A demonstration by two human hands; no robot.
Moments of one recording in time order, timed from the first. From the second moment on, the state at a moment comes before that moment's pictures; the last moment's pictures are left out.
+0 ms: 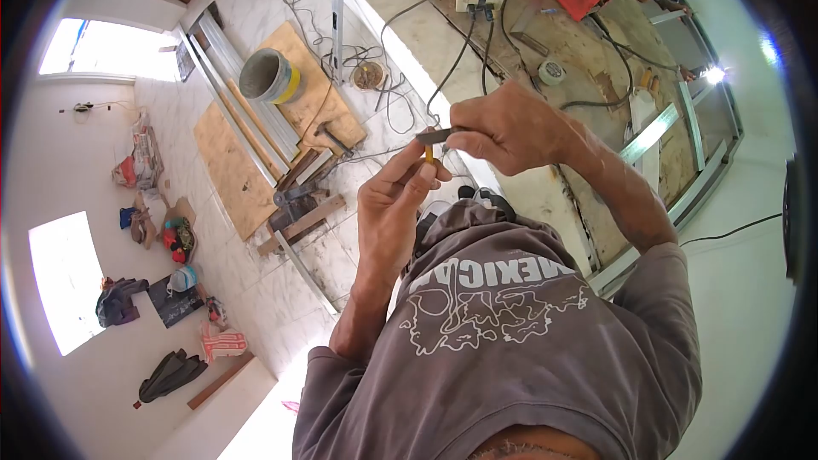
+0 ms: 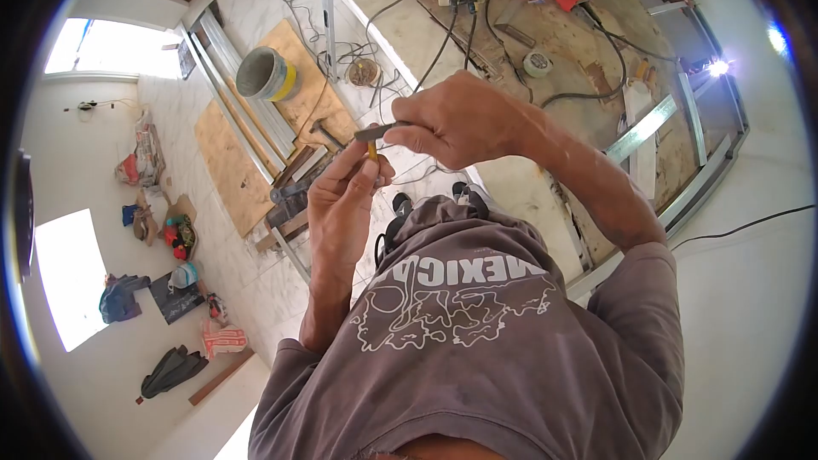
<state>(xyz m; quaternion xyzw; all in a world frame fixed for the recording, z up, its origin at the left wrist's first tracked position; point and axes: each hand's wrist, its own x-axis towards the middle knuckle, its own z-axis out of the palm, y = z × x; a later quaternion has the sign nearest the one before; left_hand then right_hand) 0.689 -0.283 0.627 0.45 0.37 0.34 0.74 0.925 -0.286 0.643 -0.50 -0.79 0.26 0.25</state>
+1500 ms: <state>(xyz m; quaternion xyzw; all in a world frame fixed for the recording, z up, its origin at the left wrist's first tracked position) 0.694 -0.277 0.631 0.54 0.41 0.35 0.65 0.910 -0.281 0.640 -0.46 -0.85 0.10 0.23</state>
